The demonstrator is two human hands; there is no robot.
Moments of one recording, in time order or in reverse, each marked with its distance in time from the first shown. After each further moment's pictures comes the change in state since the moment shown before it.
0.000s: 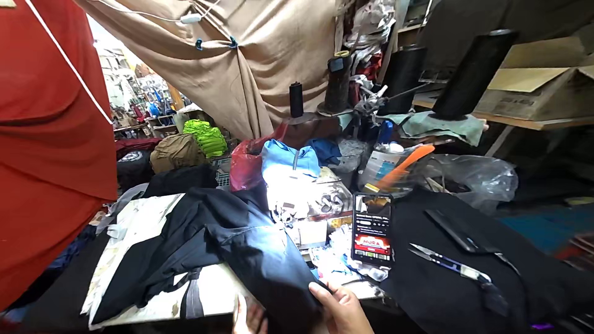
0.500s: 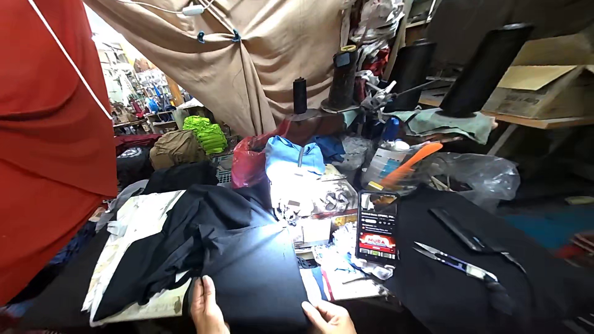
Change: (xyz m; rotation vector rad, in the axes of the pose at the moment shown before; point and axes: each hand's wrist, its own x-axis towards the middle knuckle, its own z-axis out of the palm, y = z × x) left_hand 0.031 0.059 -0.020 0.195 0.192 0.749; right_hand -0.008 0.058 -0.029 -0.632 -0.065 -0.174
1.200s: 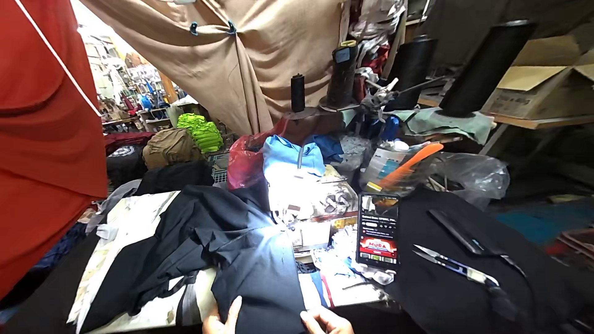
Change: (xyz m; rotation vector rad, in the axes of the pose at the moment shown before) left_hand -0.017 -0.029 -0.014 0.298 -0.310 -0.010; right_hand 0.000 0.002 0.004 -0.017 0.048 -0.007
